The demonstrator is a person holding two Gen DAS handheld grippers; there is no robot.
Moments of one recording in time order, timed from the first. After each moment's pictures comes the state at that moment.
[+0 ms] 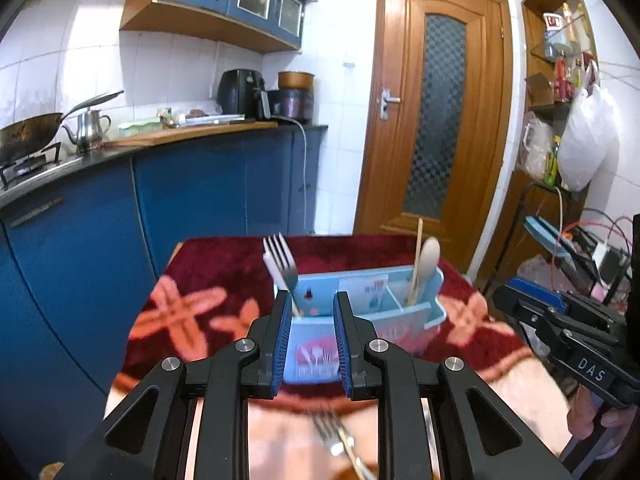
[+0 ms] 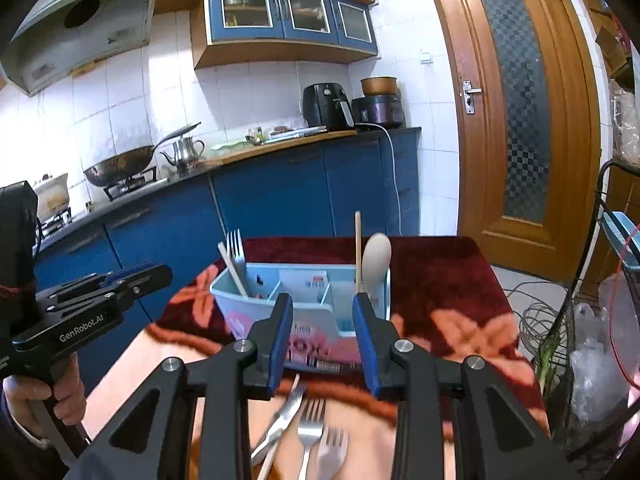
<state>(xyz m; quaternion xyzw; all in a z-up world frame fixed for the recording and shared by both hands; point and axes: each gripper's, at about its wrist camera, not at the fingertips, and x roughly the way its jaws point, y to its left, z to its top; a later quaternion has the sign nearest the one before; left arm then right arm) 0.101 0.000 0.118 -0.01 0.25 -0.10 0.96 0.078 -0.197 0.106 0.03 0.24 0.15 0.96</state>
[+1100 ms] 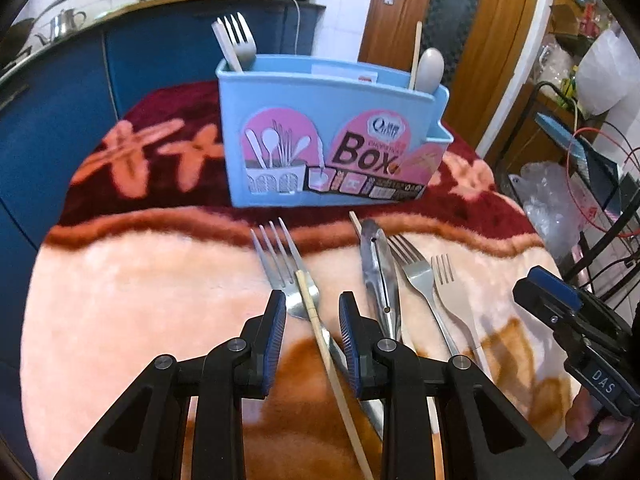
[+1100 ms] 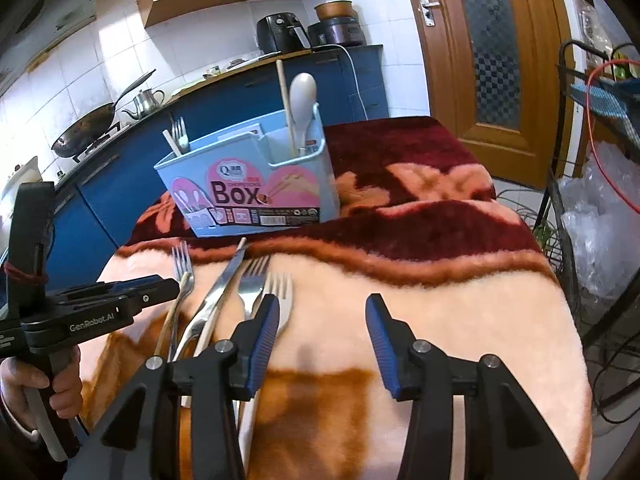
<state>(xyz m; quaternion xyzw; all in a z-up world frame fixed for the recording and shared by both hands) 0.098 -0.033 0.004 -0.02 0.45 -0.11 0.88 0.046 -0.244 0.006 0.08 0.36 0.11 0.92</state>
